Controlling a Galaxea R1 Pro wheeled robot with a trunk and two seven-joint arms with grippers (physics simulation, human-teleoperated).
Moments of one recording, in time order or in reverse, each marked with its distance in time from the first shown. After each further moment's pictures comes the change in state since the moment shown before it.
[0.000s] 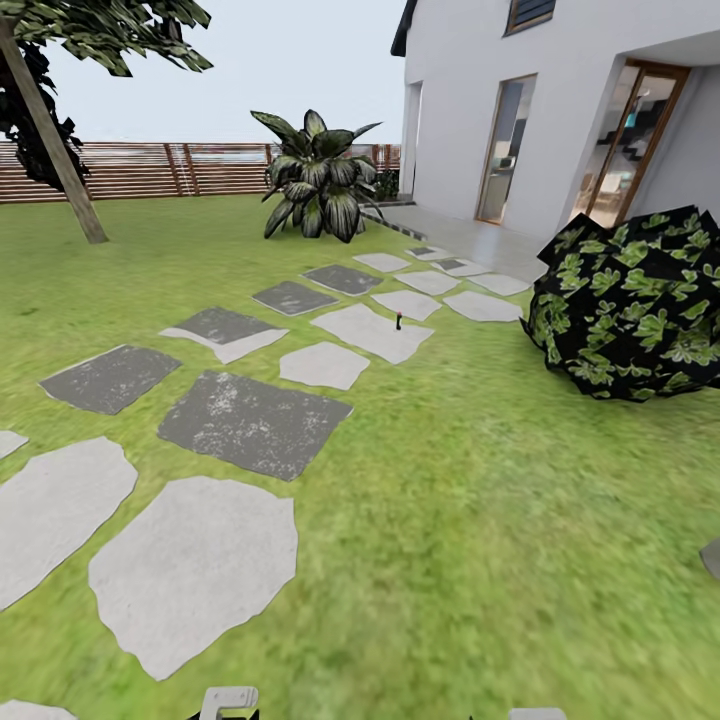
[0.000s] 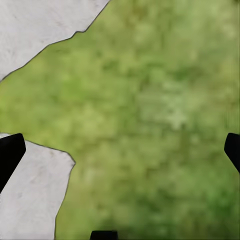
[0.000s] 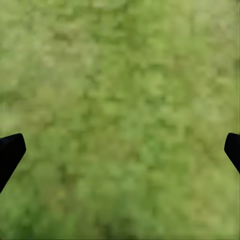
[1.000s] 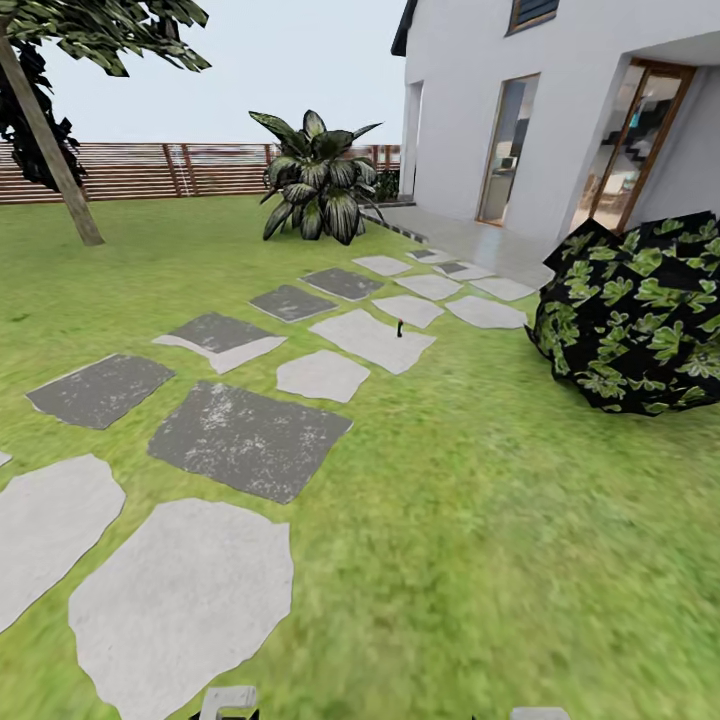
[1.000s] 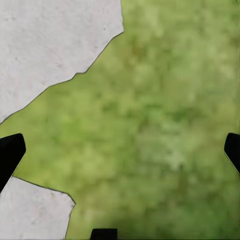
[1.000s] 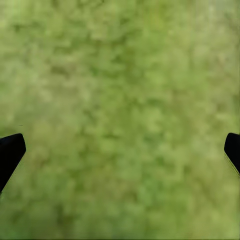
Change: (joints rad) left arm 0.001 0.000 0.000 -0.002 0.001 0.000 0.000; right arm 0.000 -0.008 -0.001 -0.001 0.000 0.000 0.005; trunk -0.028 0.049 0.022
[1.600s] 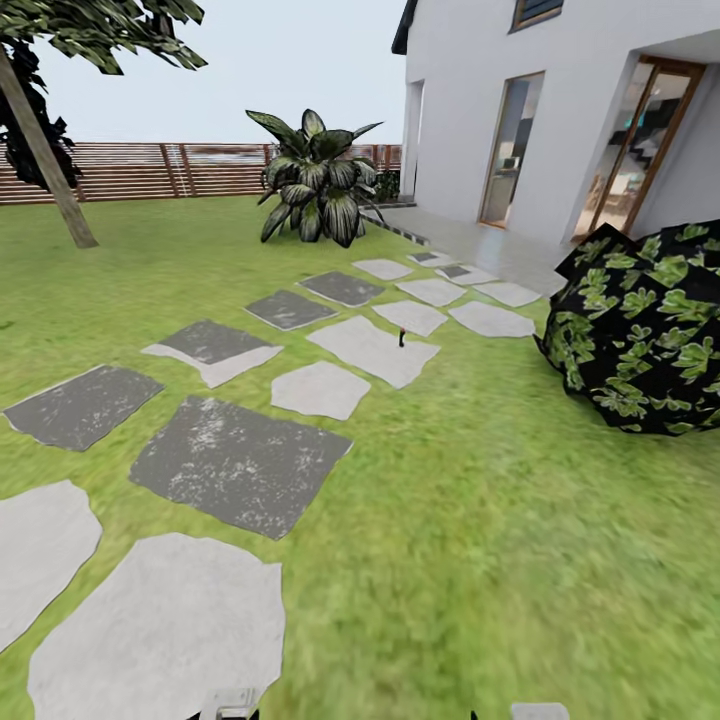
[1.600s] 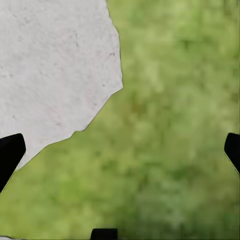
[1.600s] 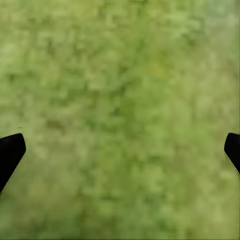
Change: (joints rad) left arm 0.000 0.000 0.000 0.000 0.000 0.000 0.000; right arm 0.000 0.001 -0.002 -0.016 0.000 0.000 -0.004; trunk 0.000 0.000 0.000
